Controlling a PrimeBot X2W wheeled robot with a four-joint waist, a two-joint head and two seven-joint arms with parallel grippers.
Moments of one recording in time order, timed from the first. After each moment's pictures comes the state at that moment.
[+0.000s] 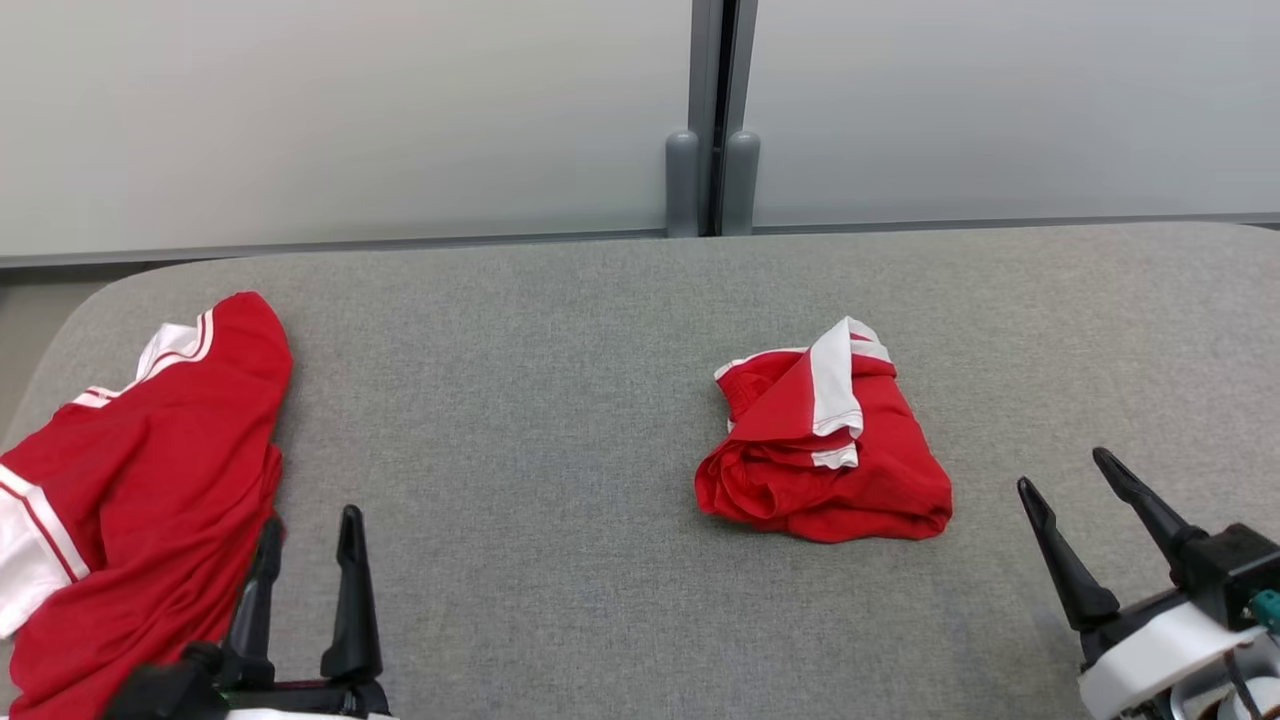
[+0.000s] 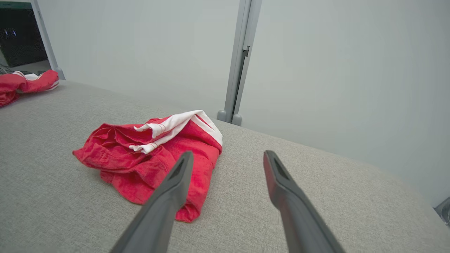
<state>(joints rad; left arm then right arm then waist) 0.14 0.05 -0.03 -0.02 -0.39 -0.03 -0.26 -0.11 -0.45 0.33 0.22 0.35 0.13 -0.25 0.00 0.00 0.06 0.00</state>
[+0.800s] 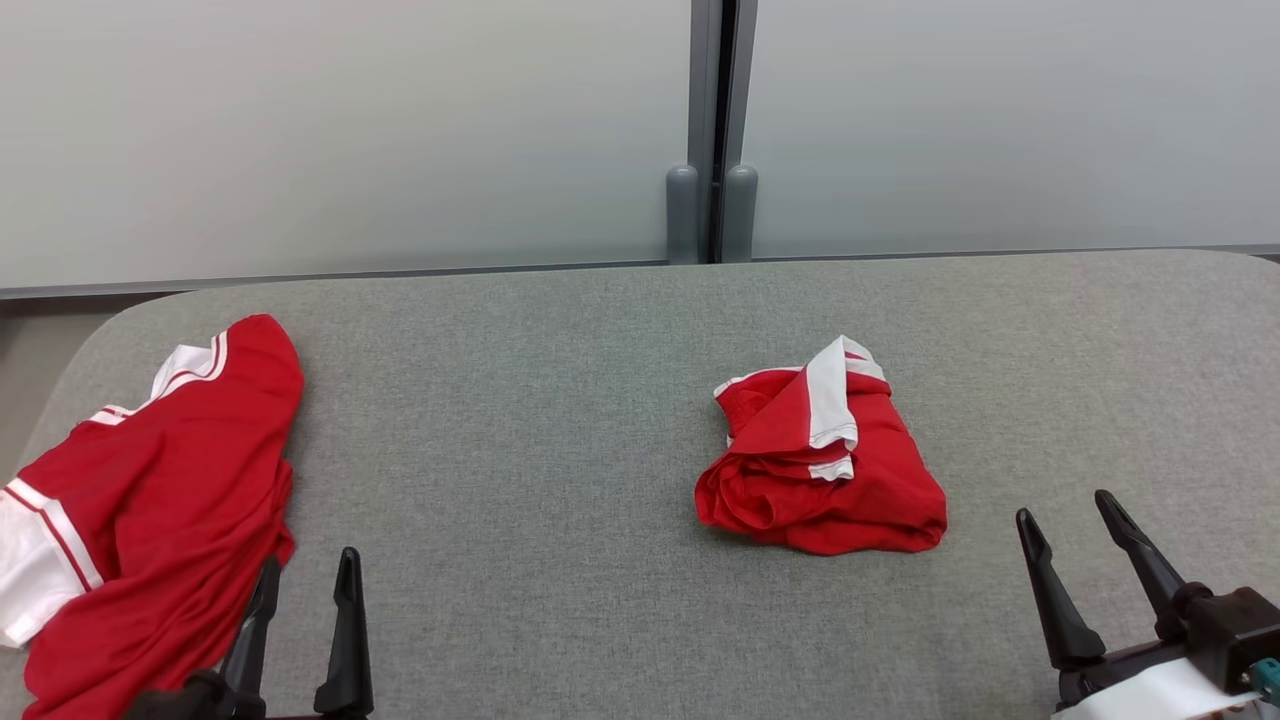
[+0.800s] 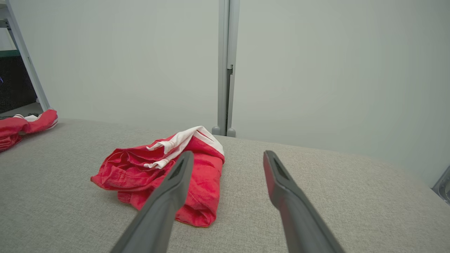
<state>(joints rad) 0.17 0.05 0.01 0.04 -0.32 -0.09 -0.26 0.03 -0.19 0.06 0.15 0.17 0.13 -0.26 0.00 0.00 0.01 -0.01</state>
